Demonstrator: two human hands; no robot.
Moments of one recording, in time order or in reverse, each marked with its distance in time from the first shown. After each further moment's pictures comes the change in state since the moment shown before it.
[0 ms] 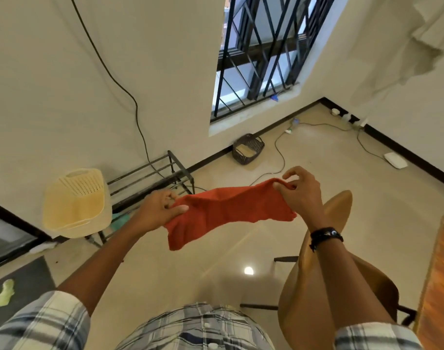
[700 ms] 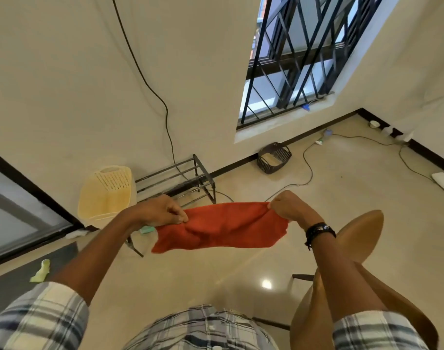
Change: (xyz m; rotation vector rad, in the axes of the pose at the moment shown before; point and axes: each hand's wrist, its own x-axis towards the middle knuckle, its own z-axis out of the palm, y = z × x) left_hand -0.016 0.018 -0.040 0.220 -0.359 -0.165; right_hand 0.036 -0.006 0.049 -0.338 -0.645 0.057
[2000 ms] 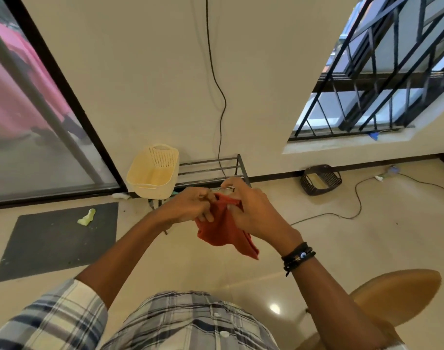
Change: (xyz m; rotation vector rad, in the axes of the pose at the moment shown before) left_hand -0.051 0.033 0.045 -0.414 0.355 -0.093; right_hand -0.049 -0.104 0.056 -0.038 -0.081 -0.873
